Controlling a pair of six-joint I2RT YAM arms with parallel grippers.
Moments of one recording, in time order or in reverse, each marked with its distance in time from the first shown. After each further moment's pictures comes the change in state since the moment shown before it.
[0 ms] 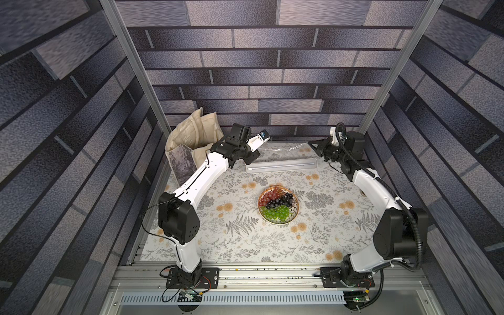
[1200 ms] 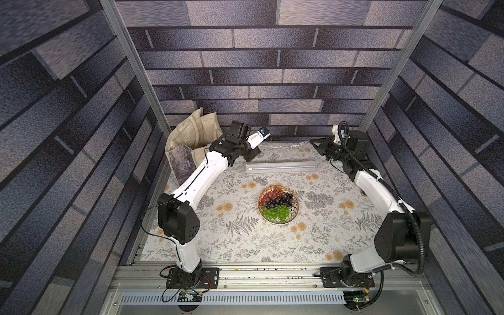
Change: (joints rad) left arm 0.000 0.000 0.047 -0.011 0.000 -0.015; right arm -0.007 -0.022 0.005 -0.001 0.000 -0.004
